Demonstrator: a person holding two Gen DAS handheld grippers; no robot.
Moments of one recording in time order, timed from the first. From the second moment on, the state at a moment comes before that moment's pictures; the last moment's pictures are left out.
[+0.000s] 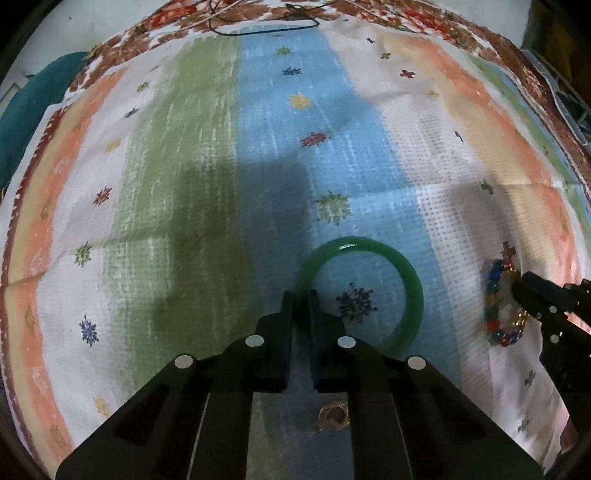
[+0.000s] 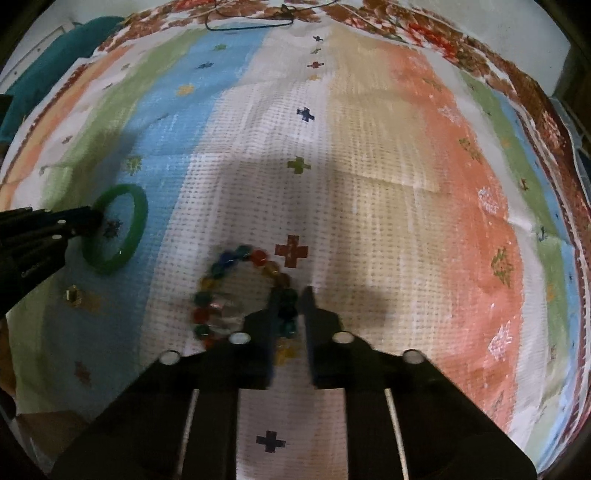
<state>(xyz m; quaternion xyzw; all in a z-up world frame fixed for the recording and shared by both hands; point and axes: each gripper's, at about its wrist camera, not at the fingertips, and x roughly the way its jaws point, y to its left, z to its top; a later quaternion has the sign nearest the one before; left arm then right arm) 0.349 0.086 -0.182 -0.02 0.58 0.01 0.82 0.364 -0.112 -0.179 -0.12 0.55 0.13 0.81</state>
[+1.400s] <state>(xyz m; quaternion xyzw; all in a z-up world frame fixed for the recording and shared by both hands) 0.288 0.095 -0.111 -0.05 0.54 0.06 0.84 0.314 -0.105 -0.113 -0.08 0.51 0.20 0.83</state>
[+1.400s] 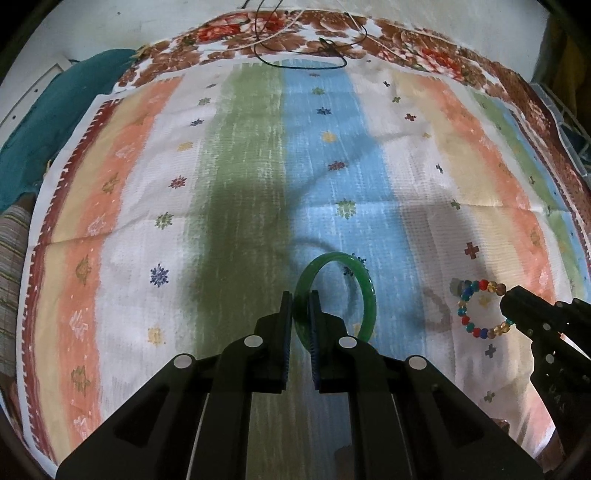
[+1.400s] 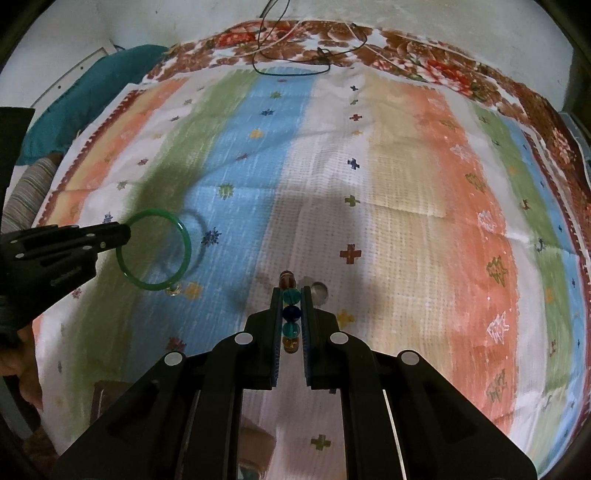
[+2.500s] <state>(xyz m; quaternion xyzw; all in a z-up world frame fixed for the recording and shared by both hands) 0.234 0.058 -0.061 -0.03 0.50 0.02 0.86 0.271 -0.131 -0.076 -0.05 0.48 0.20 0.85</state>
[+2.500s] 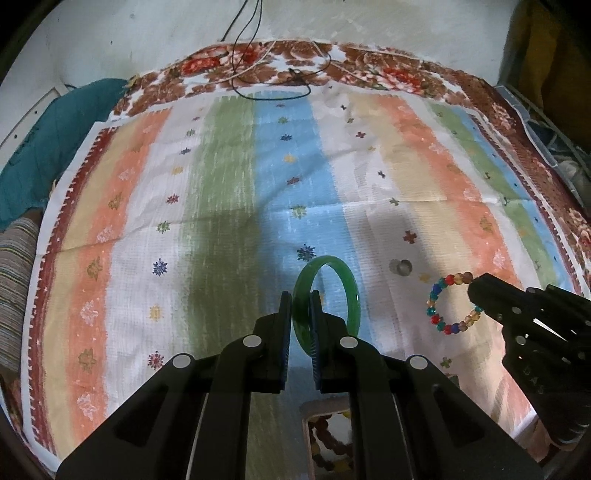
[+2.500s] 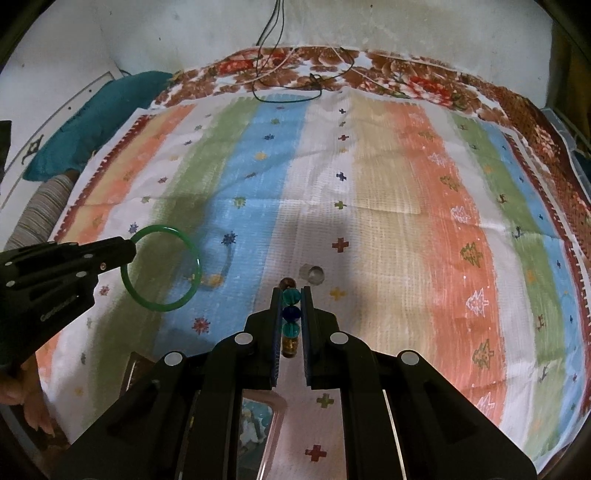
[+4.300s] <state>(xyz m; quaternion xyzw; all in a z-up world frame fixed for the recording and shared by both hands) 0.136 0.029 -0.017 -0.05 0.45 -0.02 0.89 0.179 -0.141 -0.039 -0.05 0.43 0.25 0.87</state>
